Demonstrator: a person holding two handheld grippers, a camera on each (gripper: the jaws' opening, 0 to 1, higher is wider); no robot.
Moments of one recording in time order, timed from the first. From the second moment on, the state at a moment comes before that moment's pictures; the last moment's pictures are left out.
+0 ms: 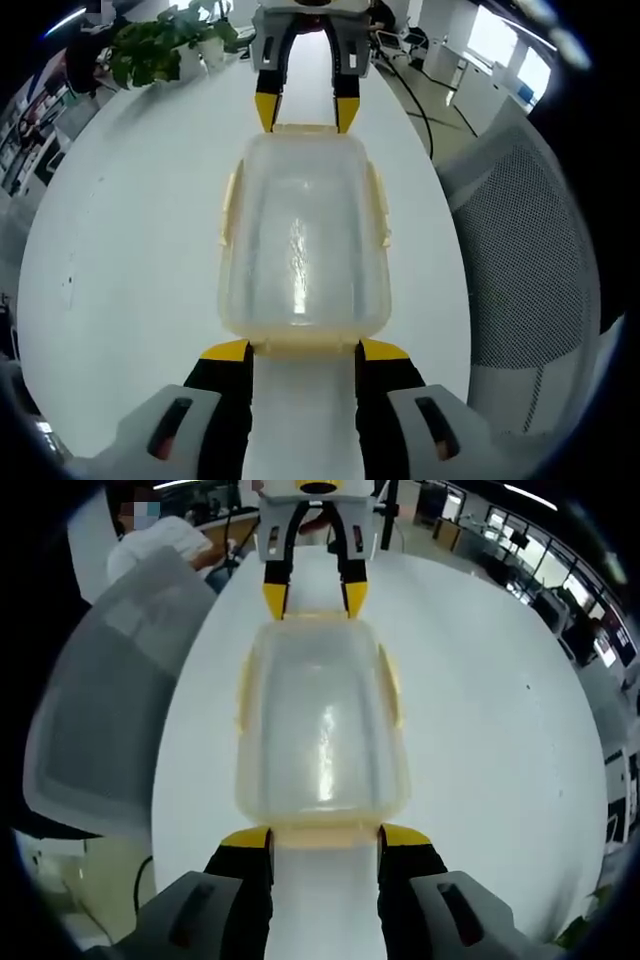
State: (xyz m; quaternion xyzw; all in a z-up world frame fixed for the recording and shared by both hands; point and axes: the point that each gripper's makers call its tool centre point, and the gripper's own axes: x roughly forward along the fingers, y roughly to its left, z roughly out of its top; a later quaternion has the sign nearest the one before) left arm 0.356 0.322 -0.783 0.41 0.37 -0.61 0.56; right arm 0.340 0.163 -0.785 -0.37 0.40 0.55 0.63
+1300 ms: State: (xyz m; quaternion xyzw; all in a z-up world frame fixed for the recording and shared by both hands) left arm 0.357 0.334 -0.766 0.36 0.39 -0.57 0.62; right arm 0.336 0.160 -0.764 -0.28 0.42 0.51 0.69
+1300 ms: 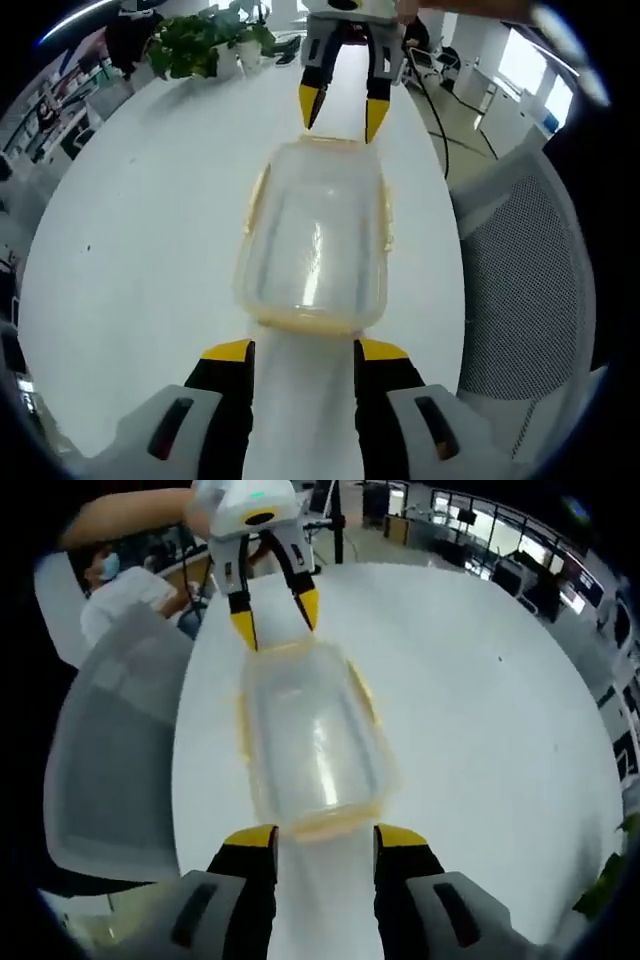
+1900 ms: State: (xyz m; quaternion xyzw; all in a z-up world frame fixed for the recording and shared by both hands) left arm 0.343 0.333 -0.762 0.28 0.40 -0.55 0.67; right arm 0.331 0.157 -0.759 -0.21 0.44 0.47 0.74
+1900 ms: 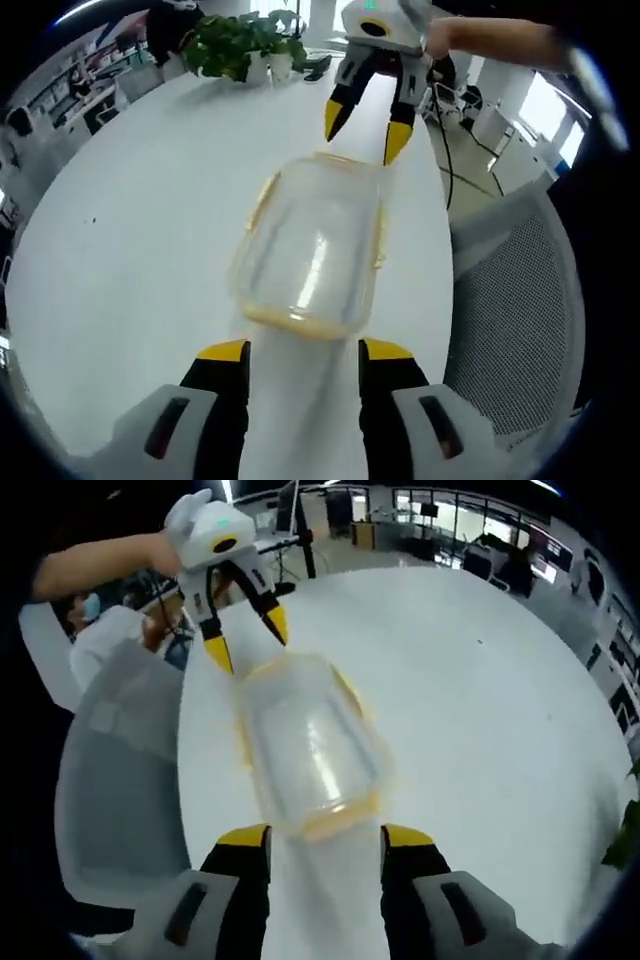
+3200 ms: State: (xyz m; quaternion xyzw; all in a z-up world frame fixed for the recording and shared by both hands) left arm 0.364 0.326 -0.761 -0.06 0.53 -0.40 0.74; right arm 0.354 0.160 -0.756 -0.07 0.47 0.38 0.80
